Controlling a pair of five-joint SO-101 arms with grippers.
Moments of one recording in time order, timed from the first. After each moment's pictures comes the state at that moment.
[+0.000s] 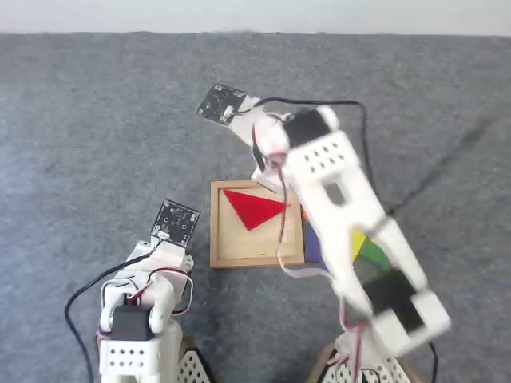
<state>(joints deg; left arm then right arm) -5.3 -103.1 96.8 71.7 -13.2 -31.1 1.1 -5.9 82.5 34.7</state>
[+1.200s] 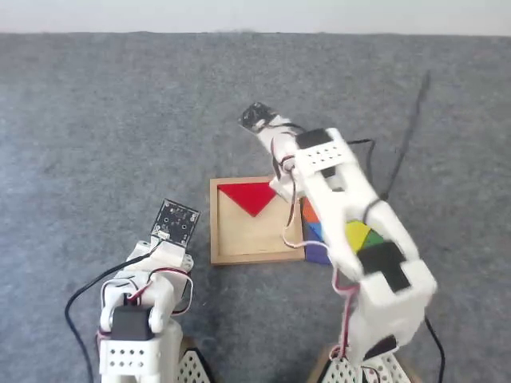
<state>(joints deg) -5.3 -103.1 96.8 71.7 -13.2 -23.8 12.6 7.4 65.1 26.7</state>
